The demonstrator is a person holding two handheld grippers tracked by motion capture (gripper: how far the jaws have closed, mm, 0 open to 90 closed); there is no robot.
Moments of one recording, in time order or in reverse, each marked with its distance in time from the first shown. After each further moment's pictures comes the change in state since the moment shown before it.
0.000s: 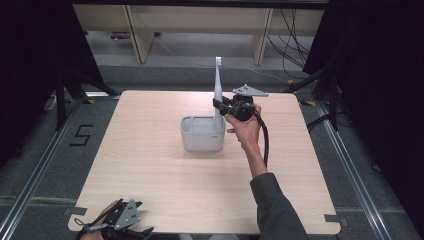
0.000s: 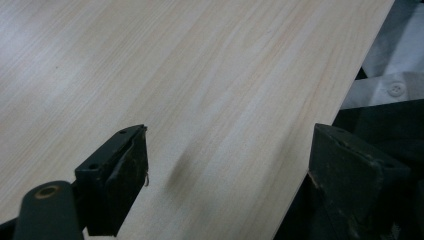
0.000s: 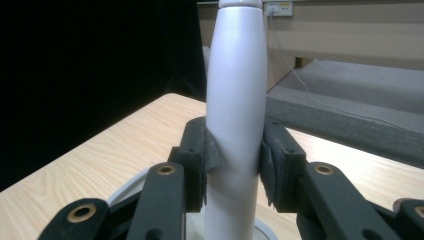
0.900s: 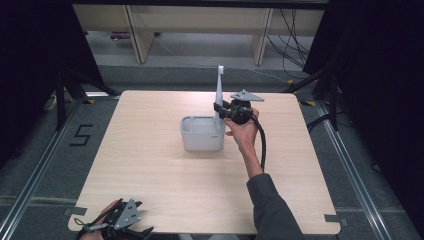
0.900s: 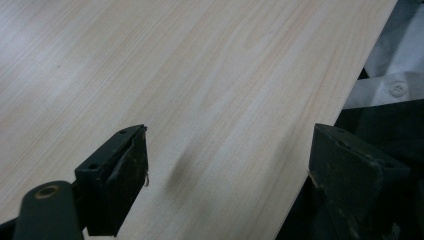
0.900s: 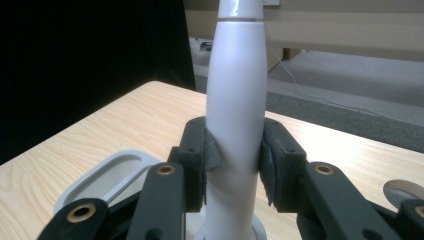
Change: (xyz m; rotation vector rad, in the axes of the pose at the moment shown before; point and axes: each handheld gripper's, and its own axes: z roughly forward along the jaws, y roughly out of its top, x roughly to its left) left arm 0.001 0.000 0.000 0.005 0.008 0.000; right arm -0.008 -0.022 0.017 0.019 -0.040 0.006
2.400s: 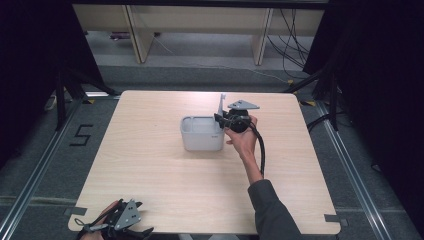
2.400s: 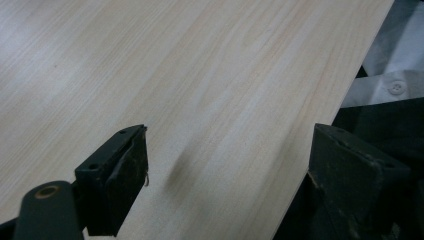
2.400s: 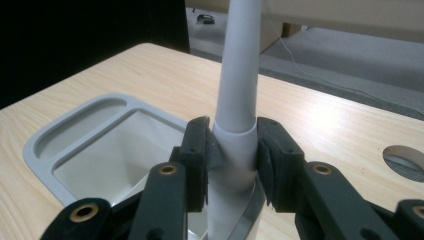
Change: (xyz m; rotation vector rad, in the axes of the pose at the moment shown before) left arm -0.001 0.000 0.001 0.001 -0.005 -0.002; right arm -0.001 -0.029 0.006 0.090 -0.023 -0.040
